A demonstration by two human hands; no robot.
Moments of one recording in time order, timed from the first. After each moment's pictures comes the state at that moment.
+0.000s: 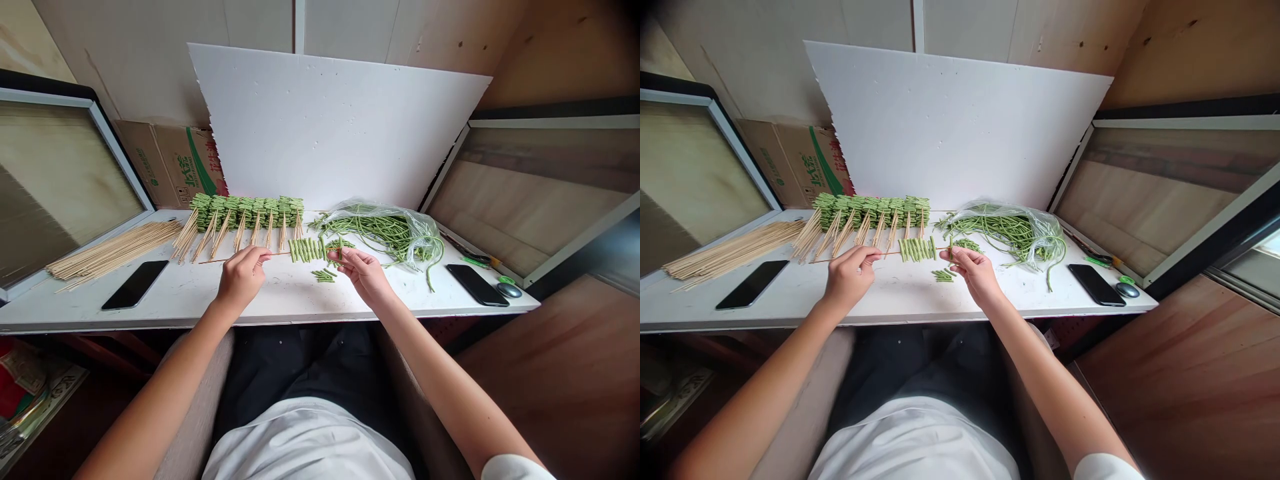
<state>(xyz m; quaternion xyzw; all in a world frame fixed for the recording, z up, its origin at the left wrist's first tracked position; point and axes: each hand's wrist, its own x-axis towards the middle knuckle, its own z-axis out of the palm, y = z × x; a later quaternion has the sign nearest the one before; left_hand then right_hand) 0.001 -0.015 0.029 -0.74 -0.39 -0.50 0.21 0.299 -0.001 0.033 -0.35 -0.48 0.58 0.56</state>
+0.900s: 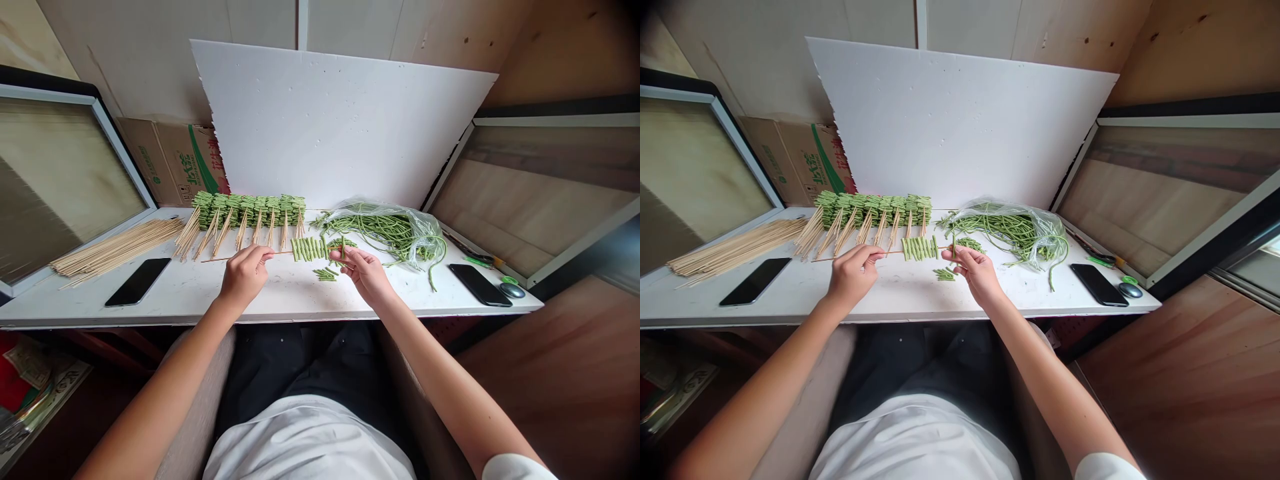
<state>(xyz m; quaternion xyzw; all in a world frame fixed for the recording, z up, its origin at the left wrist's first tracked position) 0.000 -0.012 0.023 -0.75 -0.41 -0.49 0.19 0.299 0.003 0.029 -0.36 -0.47 0.58 0.56</state>
